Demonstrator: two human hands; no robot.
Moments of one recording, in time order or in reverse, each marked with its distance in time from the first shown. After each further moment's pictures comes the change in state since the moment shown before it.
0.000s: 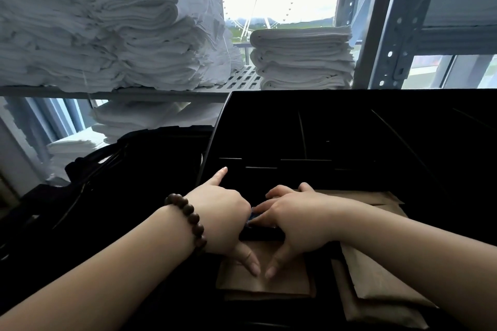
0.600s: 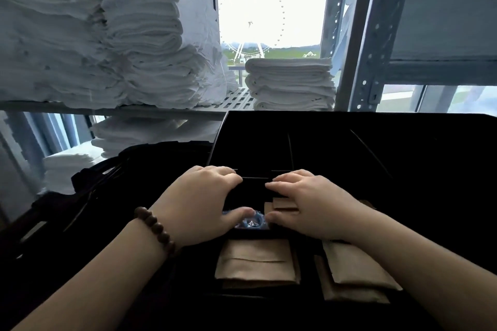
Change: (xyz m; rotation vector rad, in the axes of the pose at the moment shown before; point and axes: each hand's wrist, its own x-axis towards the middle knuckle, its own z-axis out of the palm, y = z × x) left_hand -0.049 -0.001 -0.005 -0.303 0.679 -0.164; right_hand -0.050 0.000 -0.003 0.060 0.572 0.212
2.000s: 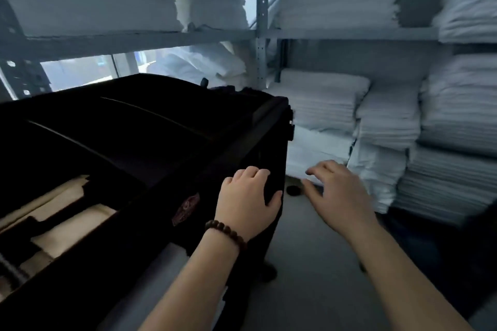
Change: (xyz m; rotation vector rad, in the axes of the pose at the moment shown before) left_hand -0.048 0.393 0.060 -0.670 -0.024 0.817; right_hand -0.441 -0.051 -0.010 -0.366 0.528 1.438
